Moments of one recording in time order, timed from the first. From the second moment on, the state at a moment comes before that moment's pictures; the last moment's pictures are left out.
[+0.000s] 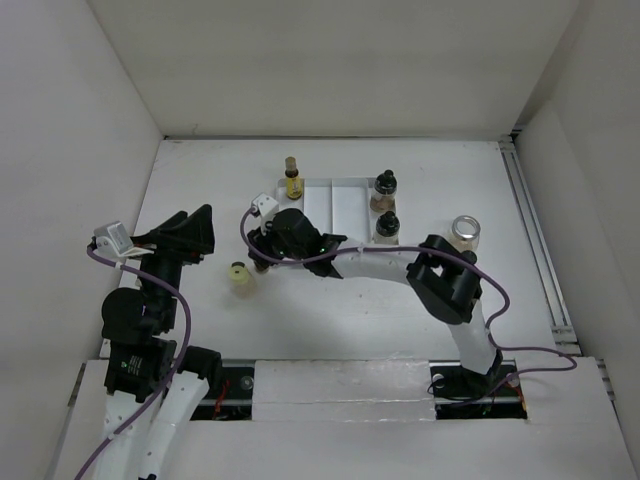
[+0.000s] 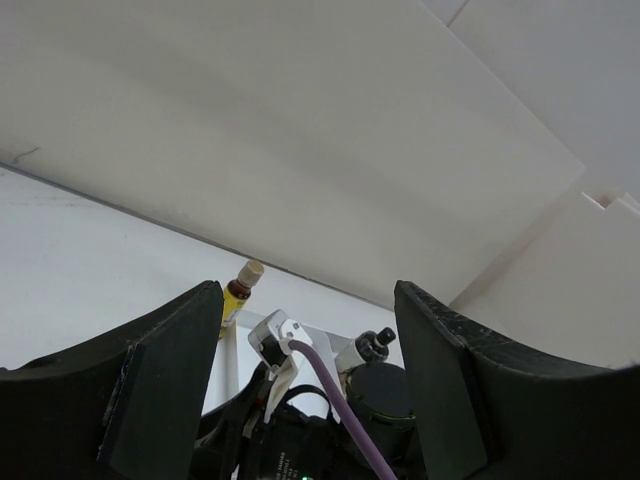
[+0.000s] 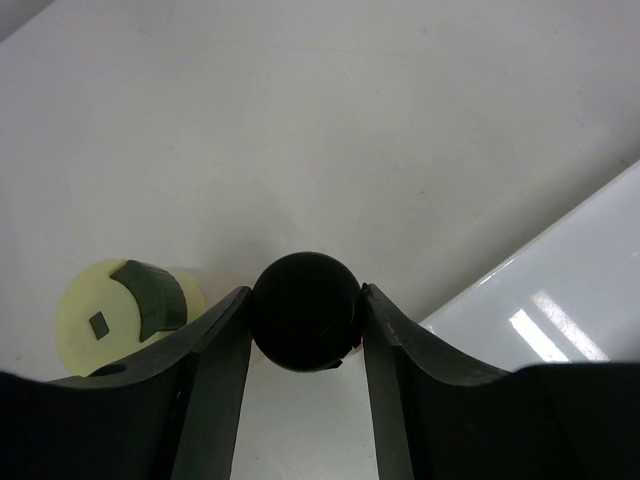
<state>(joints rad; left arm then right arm) -0.25 0.33 0.76 -0.16 -0.17 -0.59 1.01 2.08 1.49 0.19 -0.02 0.18</state>
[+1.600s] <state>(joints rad) -0.25 0.34 0.76 -0.16 -0.15 -0.59 0.81 2.17 1.60 0.32 0.24 0.28</state>
